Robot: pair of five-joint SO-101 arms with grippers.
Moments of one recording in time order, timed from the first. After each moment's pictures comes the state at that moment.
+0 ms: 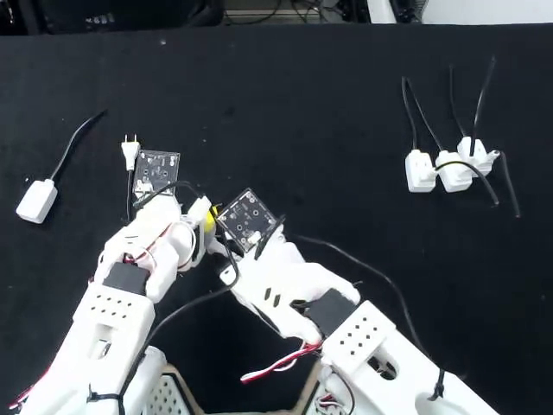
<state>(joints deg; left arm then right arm) 9.1 -54.1 74.3 29.6 4.5 -42.4 -58.8 76.0 31.1 -0.4</state>
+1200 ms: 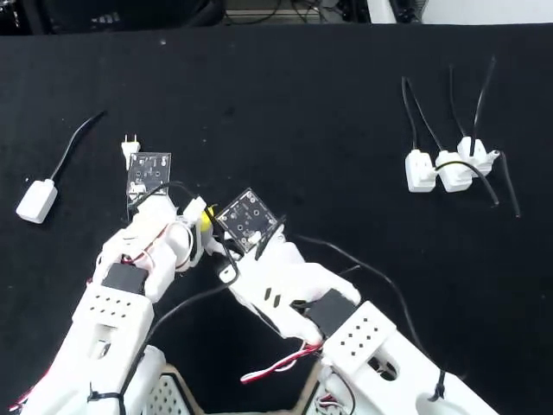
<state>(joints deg) 7.6 -54.1 75.0 29.6 7.5 -42.4 -59.1 76.0 31.1 -0.4</state>
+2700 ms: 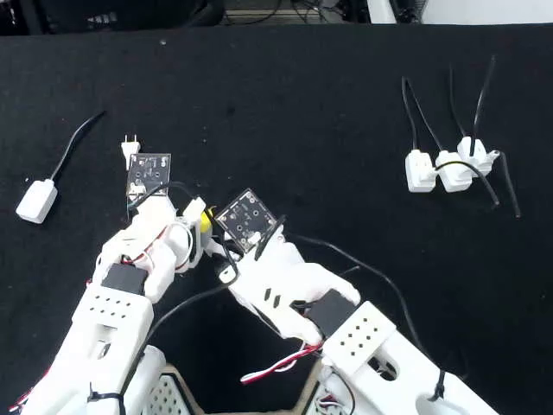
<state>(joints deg) 7.6 -54.1 75.5 30.2 7.5 -42.5 -59.1 76.0 31.1 -0.4</state>
